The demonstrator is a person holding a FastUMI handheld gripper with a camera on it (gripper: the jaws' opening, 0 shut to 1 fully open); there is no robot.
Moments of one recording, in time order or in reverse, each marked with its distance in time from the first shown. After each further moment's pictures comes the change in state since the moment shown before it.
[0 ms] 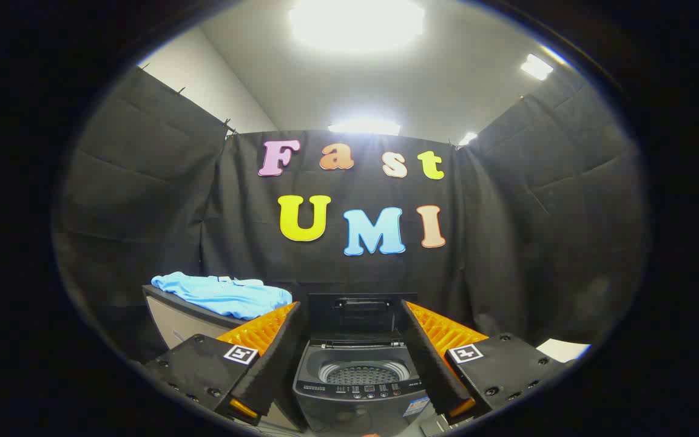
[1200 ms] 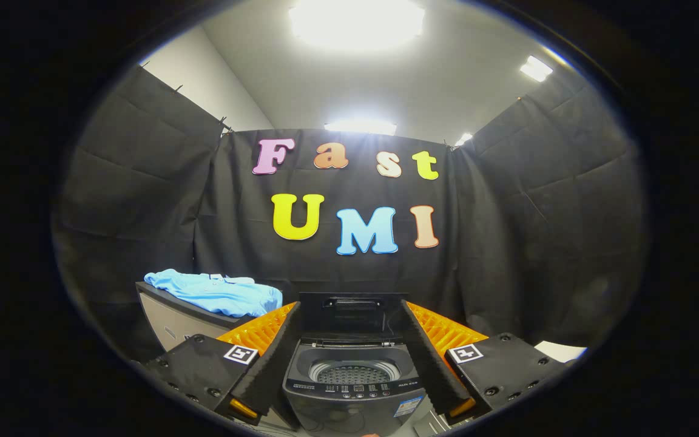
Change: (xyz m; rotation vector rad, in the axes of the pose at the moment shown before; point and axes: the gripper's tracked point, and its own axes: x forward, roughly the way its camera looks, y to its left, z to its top) arm 0.001 -0.017 0.001 -0.010 -0.002 -0.022
